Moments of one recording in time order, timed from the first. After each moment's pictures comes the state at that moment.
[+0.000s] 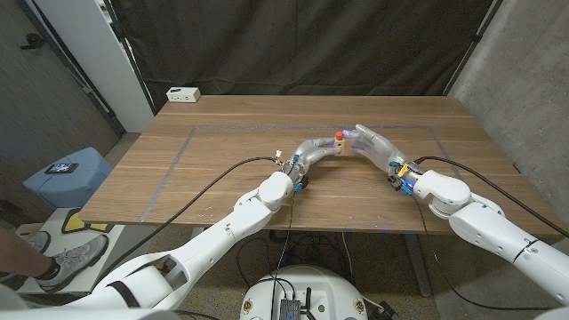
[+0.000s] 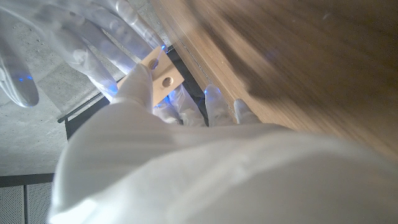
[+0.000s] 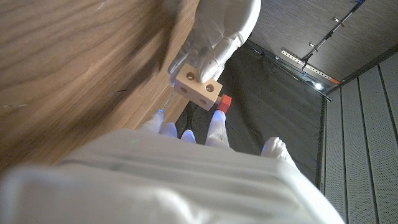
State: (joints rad) left arm 0.73 0.27 0.75 -1.31 -0.17 -0.17 0.18; left_hand 0.90 0.07 0.29 -0.15 0.18 0.82 -0.20 0.20 0.19 0.81 -0.22 0.20 0.39 0.44 -0.05 0.20 0.19 0.11 0.12 0.20 0.18; right arm -1.11 -0.87 -0.35 -1.78 0.58 0.16 0.11; right_hand 0.05 0.06 0.26 -0.06 0.20 0.35 -0.16 0.19 0.18 -0.17 0.00 0.18 0.18 -0.17 0.11 0.19 0.20 -0.01 0.11 0.18 0.16
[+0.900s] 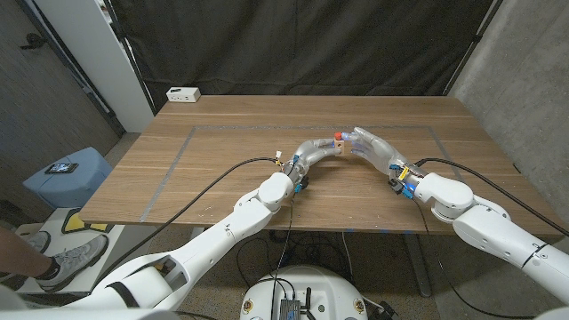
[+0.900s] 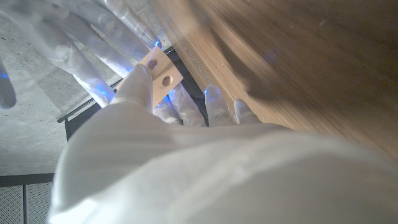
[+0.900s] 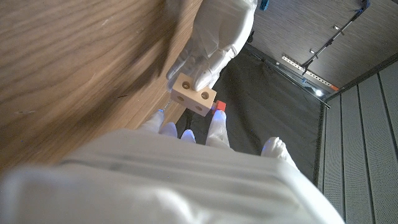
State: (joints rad) left arm 0.73 0.28 0.75 -1.32 -0.18 -0.17 0.18; left_hand 0.90 0.06 0.29 -0.15 0.18 0.82 -0.20 0.20 0.19 0.81 -0.22 0.20 0.39 0.44 -0.05 0.20 0.19 0.11 0.12 0.20 0.18; right arm -1.15 -0.91 -0.33 -1.85 0.56 0.14 0.08; right_hand 0.05 0.06 0.26 -0.06 0.20 0.37 -0.15 0.19 0.18 -0.17 0.00 0.19 0.18 -0.17 0.11 0.20 0.20 -0.01 0.11 0.18 0.16
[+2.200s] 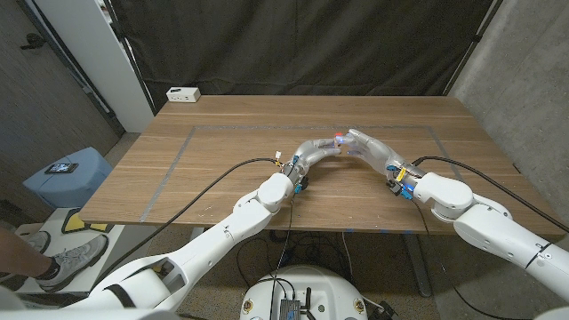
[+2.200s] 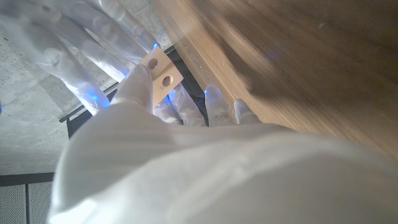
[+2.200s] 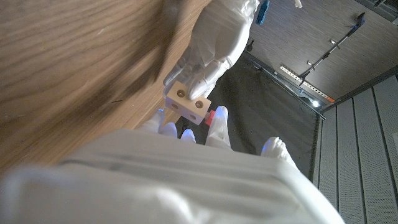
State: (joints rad) left arm 0.74 0.28 0.75 -1.34 -0.17 -0.16 0.19; left_hand 0.90 0.07 0.29 -0.15 0.19 0.82 -0.20 0.20 0.19 0.81 -0.22 0.20 0.39 0.44 -0.05 0.20 0.19 0.11 0.12 0.20 0.18; right arm -1.17 -0.93 -0.33 -1.90 0.54 0.12 0.08; right_hand 0.05 0.06 0.27 -0.06 0.20 0.39 -0.14 0.19 0.18 -0.17 0.00 0.19 0.18 -0.17 0.11 0.20 0.20 -0.02 0.11 0.18 0.16
